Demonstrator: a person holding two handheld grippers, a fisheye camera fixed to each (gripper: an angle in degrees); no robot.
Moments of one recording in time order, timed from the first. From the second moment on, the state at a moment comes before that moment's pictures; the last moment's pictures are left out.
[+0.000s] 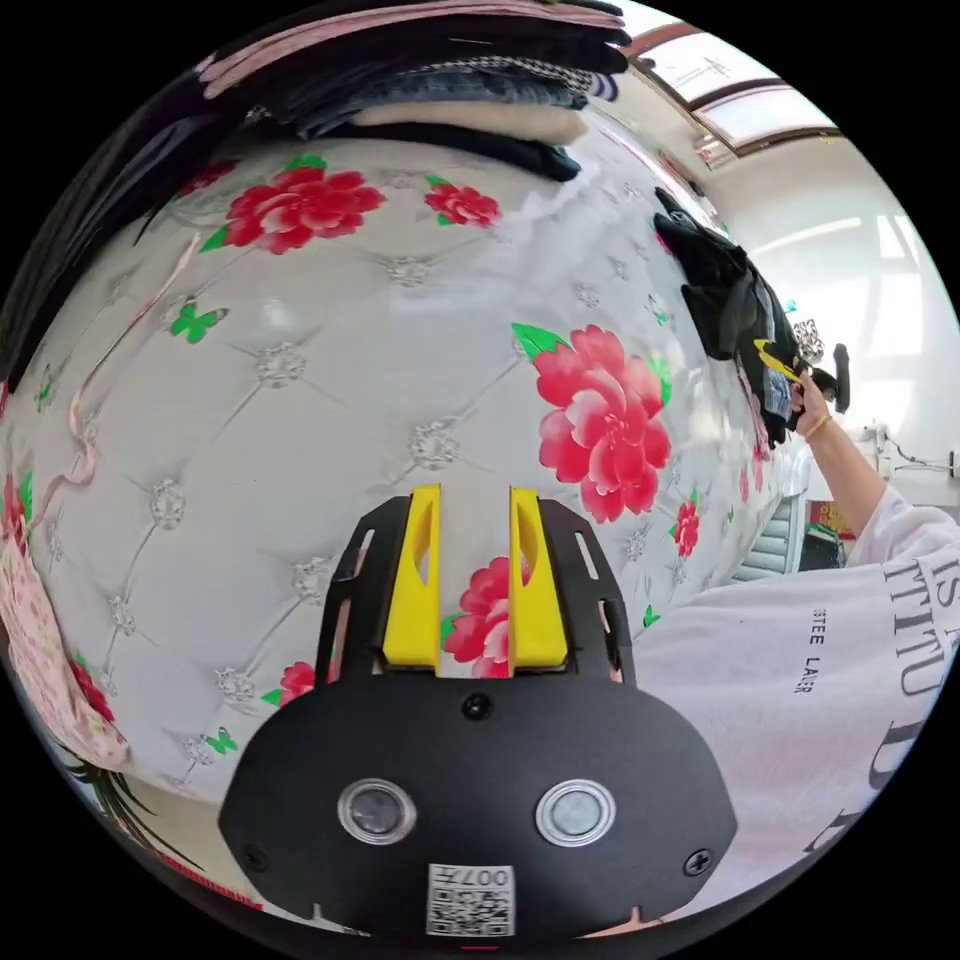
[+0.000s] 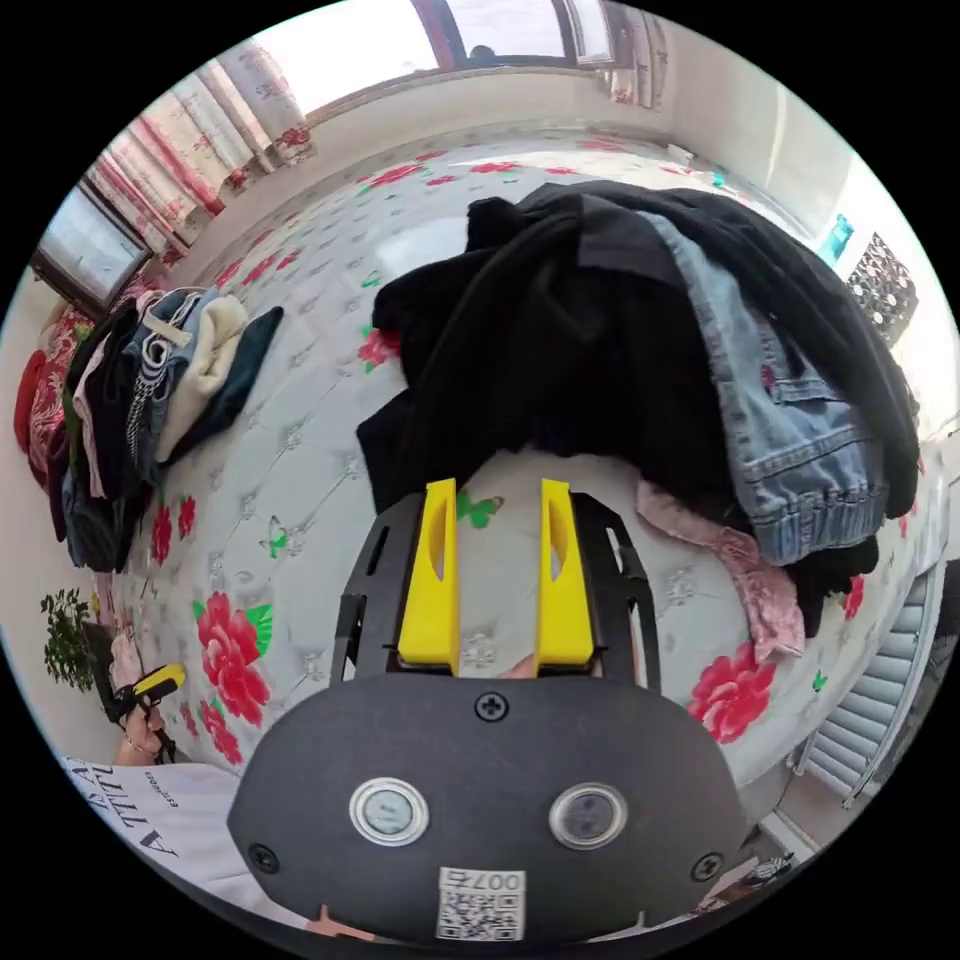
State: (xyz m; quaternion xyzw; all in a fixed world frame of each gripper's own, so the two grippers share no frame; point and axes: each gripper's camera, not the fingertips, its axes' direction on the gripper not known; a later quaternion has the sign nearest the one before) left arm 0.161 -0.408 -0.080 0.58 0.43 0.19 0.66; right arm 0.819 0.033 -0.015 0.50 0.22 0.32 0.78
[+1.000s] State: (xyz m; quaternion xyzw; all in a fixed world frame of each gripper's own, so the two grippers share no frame) left arm 0.298 -0.261 -0.152 0.72 0.38 0.25 0.53; right arm 0.656 0.202 -0.002 0.57 -0.07 -0.04 0.82
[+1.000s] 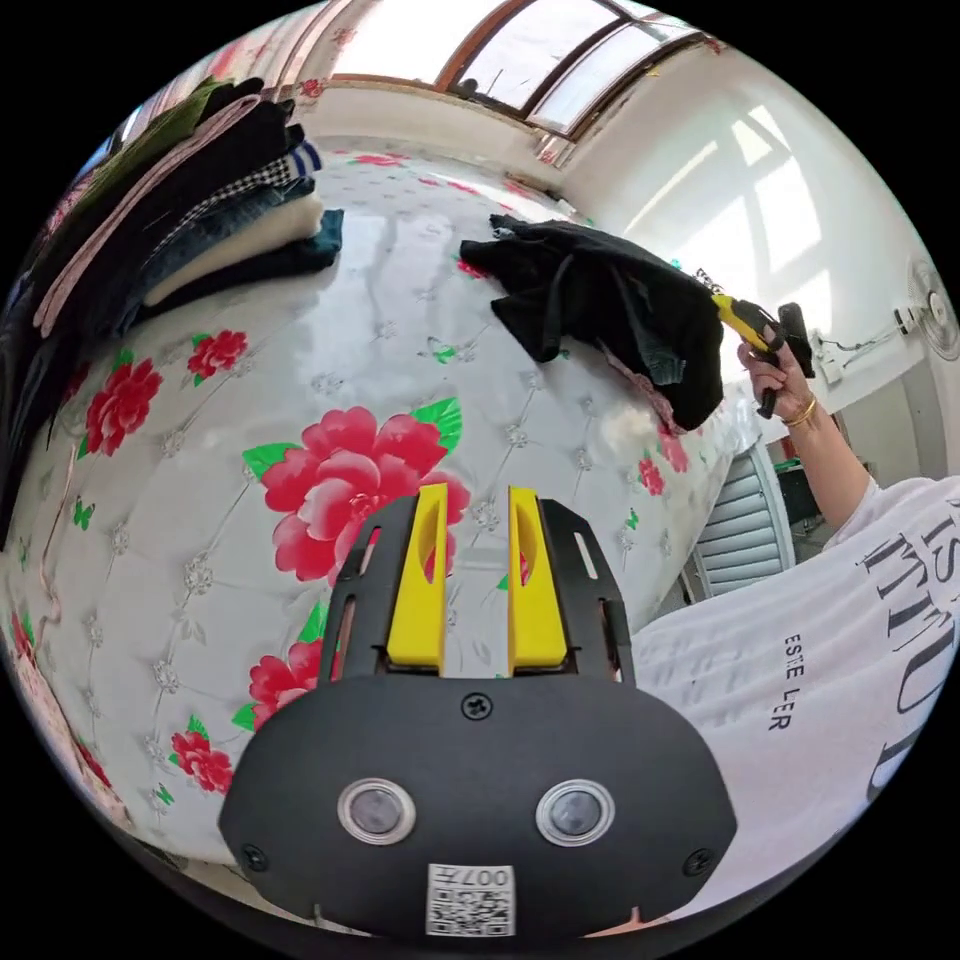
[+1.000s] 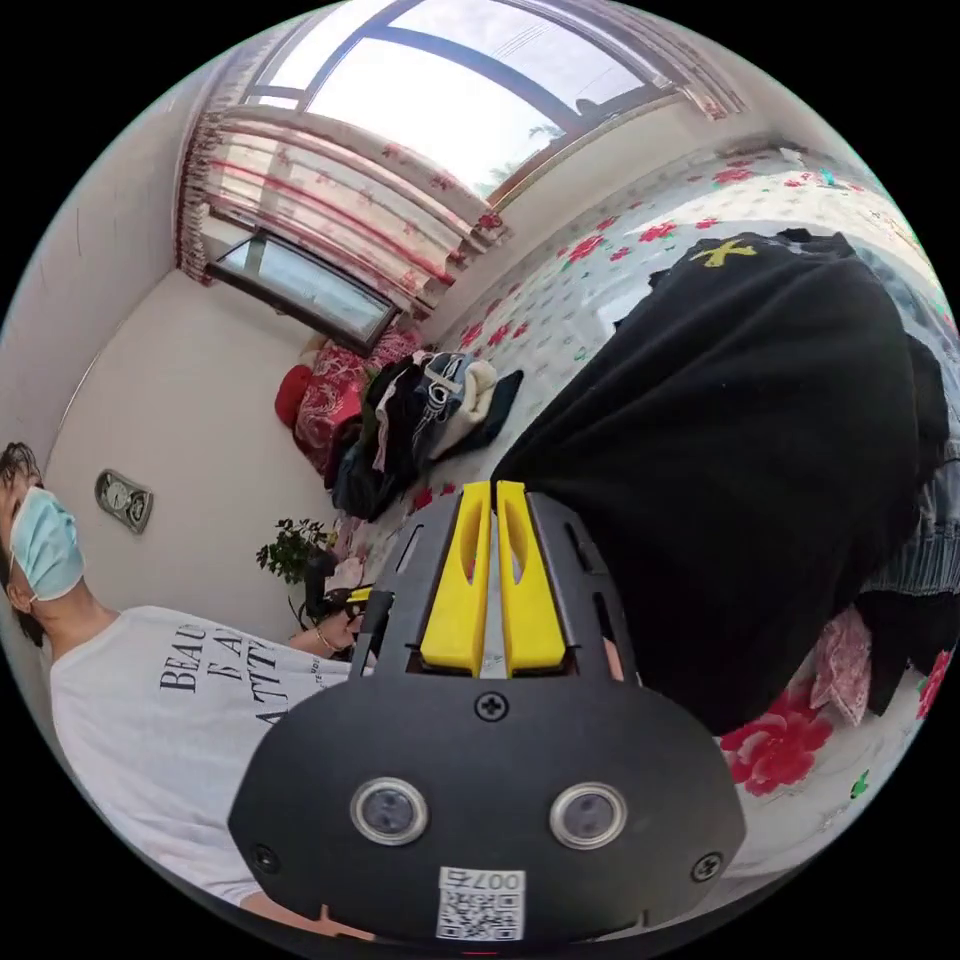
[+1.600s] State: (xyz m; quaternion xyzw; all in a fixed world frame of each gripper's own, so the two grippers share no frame) left arm 0.111 -0.229 0.165 0.67 0.56 0.05 0.48; right arm 0.351 0.104 0.342 0.33 0.16 -0.22 0.91
